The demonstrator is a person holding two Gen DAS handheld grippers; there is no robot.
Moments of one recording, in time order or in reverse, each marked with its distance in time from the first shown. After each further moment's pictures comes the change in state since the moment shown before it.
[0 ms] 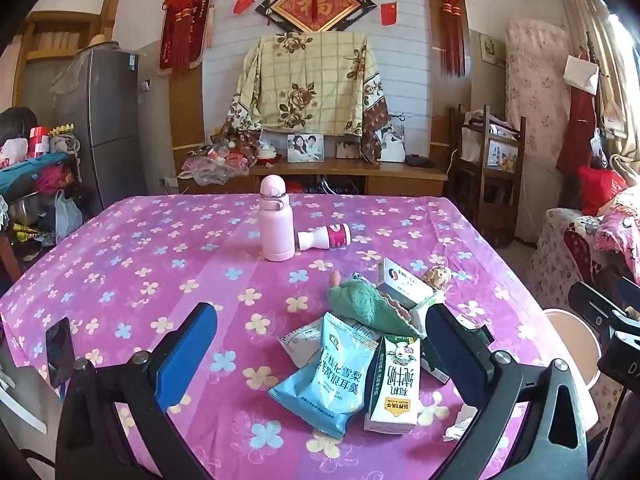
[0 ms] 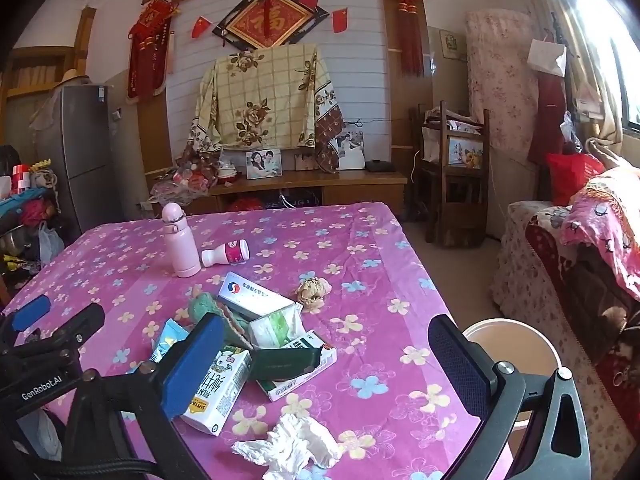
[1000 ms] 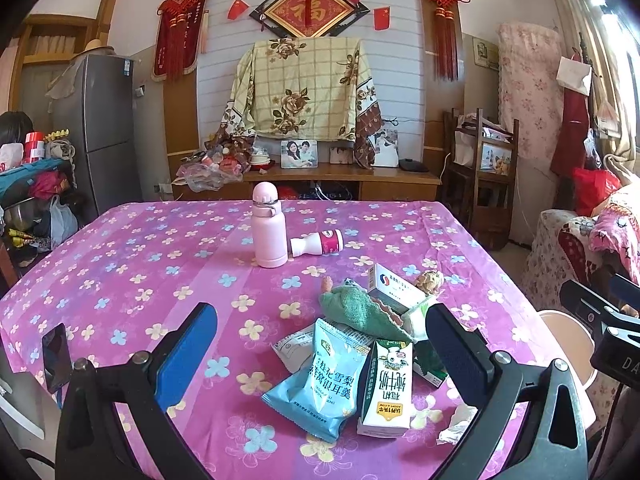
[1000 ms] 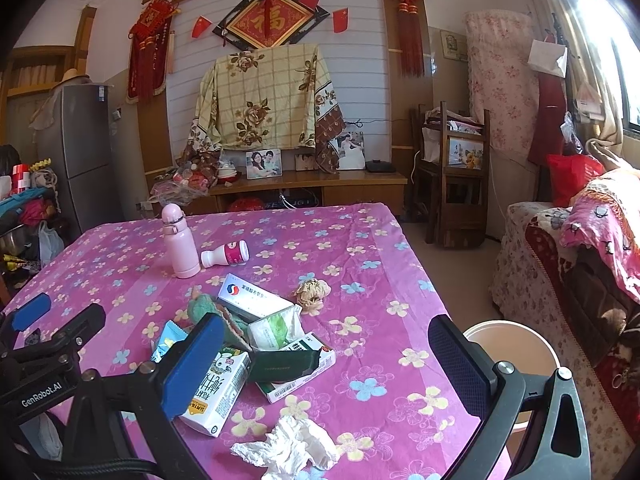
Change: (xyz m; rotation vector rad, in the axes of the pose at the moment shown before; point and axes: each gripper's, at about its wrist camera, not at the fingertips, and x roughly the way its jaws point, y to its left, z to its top) left arm -0.004 -0.005 0.002 0.011 -0.021 -0.021; right arm -0.002 0.001 0.005 -0.001 -0.001 0.005
